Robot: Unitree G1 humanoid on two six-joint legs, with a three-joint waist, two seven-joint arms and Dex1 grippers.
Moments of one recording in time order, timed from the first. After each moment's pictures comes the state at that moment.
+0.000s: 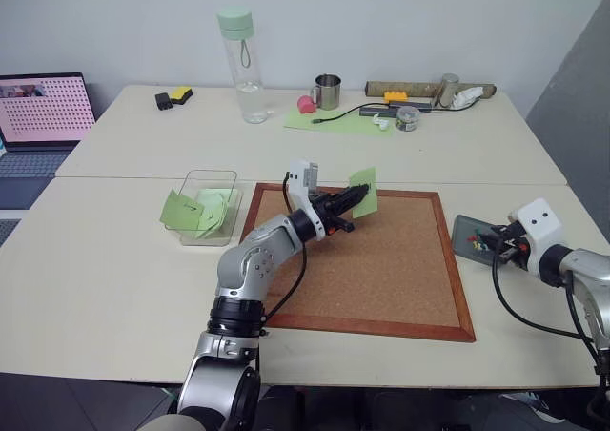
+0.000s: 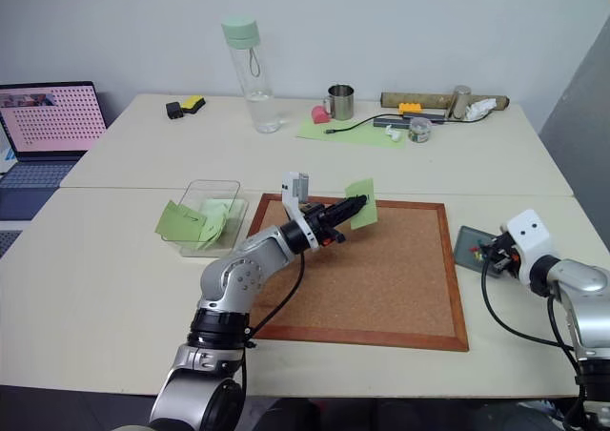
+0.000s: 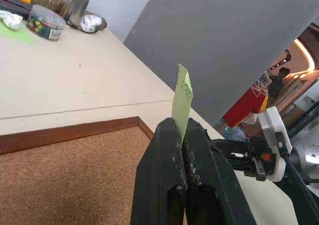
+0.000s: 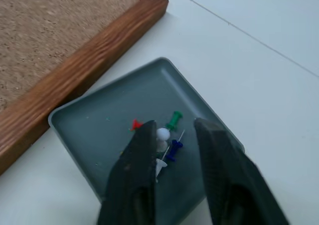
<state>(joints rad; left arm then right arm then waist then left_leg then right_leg) -0.58 0.03 0.02 0.11 -0.59 0.64 -0.58 -0.21 -0.78 -0.19 0.06 0.15 0.47 0.70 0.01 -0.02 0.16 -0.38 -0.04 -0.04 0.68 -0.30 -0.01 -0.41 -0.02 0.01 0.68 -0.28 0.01</state>
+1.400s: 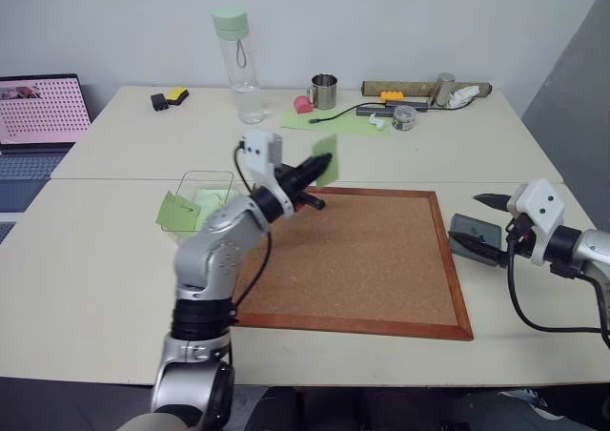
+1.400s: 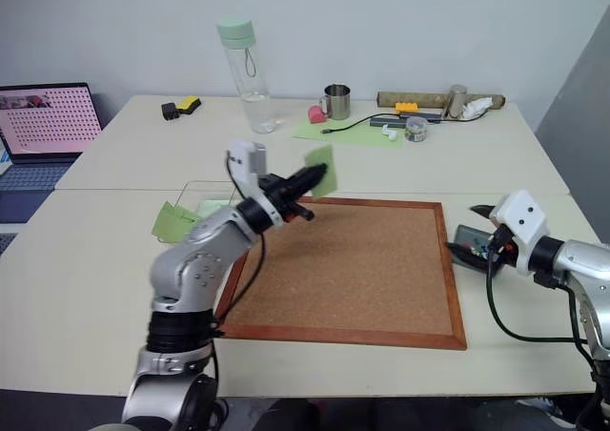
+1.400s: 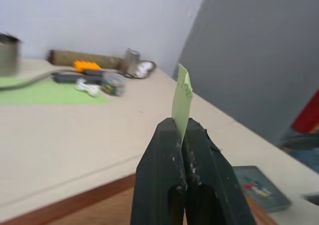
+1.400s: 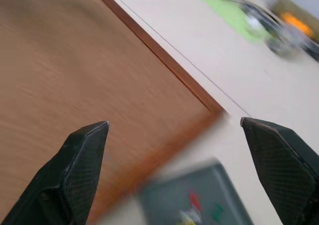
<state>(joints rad) -0.55 0.24 0.10 -0.20 -0.54 0.67 -0.39 -0.23 -0.87 -0.21 -0.27 0.42 0.42 0.98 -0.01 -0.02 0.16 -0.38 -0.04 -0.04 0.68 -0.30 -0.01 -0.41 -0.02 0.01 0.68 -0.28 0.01</state>
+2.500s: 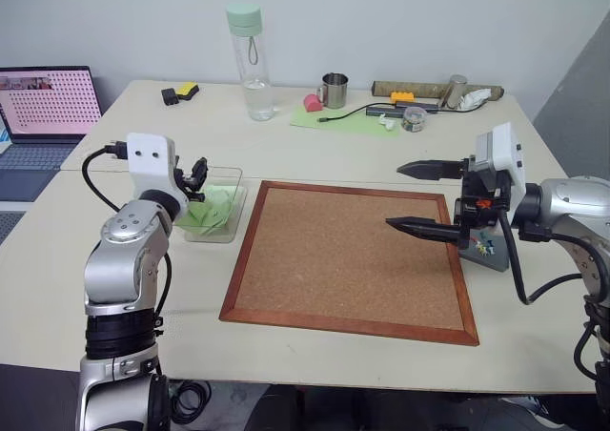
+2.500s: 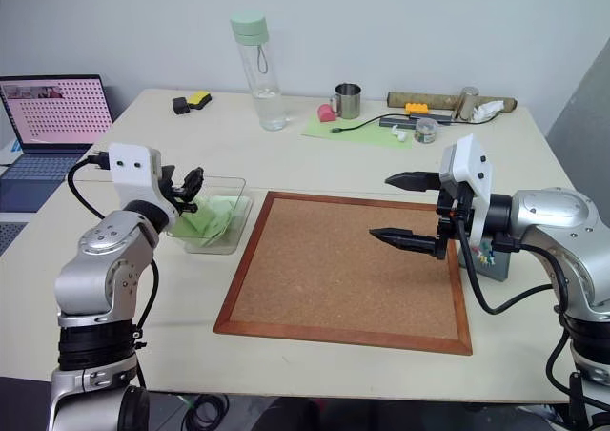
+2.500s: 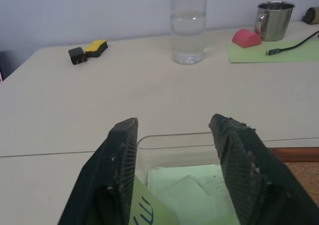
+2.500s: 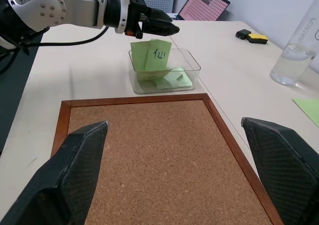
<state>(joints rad) -0.47 0.49 0.26 -0.14 -0.25 0.65 -0.18 -0.53 -0.82 -0.07 -0.40 0.65 0.67 1.00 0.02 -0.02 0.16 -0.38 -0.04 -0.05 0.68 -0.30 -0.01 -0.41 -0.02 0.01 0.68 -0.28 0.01</state>
